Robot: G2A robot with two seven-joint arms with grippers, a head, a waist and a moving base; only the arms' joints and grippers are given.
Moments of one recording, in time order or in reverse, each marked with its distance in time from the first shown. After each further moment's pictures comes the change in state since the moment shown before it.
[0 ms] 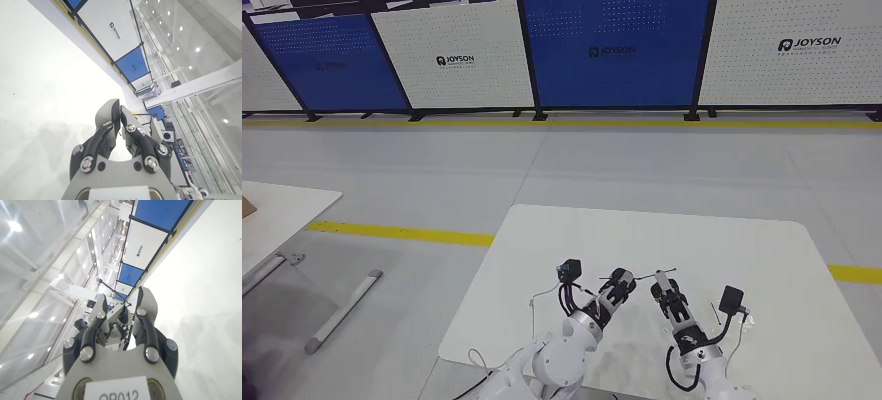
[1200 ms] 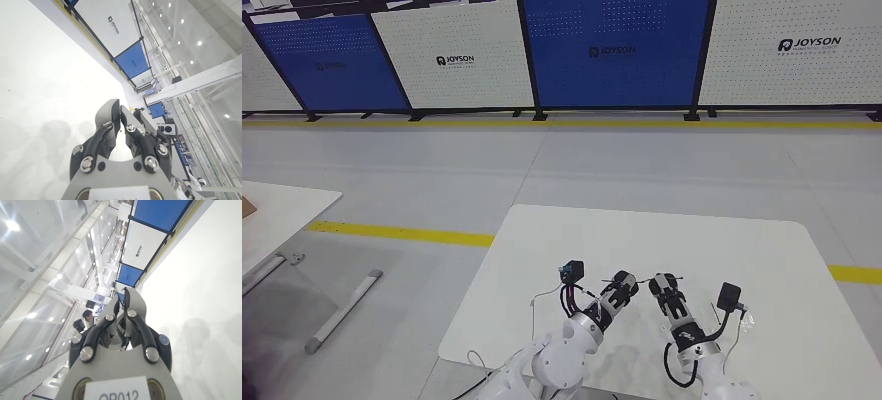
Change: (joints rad) left arm 0.010 -0.002 -0.006 -0.010 0.018 -0.005 -0.033; right arm 0.017 -0.005 -0.011 0.004 -0.004 0.023 -0.008
